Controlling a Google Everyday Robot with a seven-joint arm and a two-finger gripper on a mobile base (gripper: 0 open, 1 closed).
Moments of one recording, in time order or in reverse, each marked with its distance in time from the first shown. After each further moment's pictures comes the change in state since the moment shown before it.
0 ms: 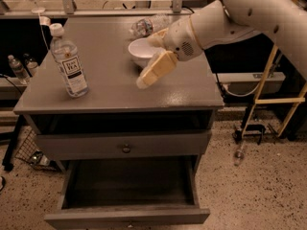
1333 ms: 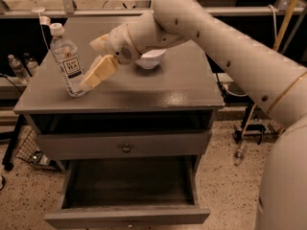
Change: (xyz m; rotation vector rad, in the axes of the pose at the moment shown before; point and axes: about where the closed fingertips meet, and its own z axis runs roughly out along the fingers) arm -0.068 0.004 0.133 -0.152 -0.126 -0.065
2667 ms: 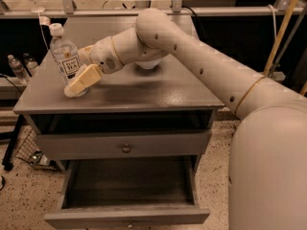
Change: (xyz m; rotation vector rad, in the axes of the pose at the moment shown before) arm 0.003 -0.009 0.064 -0.098 -0.116 0.020
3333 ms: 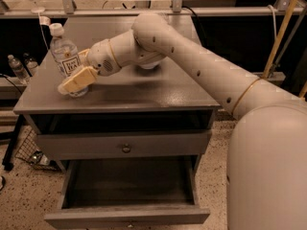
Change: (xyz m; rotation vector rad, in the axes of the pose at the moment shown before) arm 0.001 0.001 0.008 -0.014 -0.023 0.001
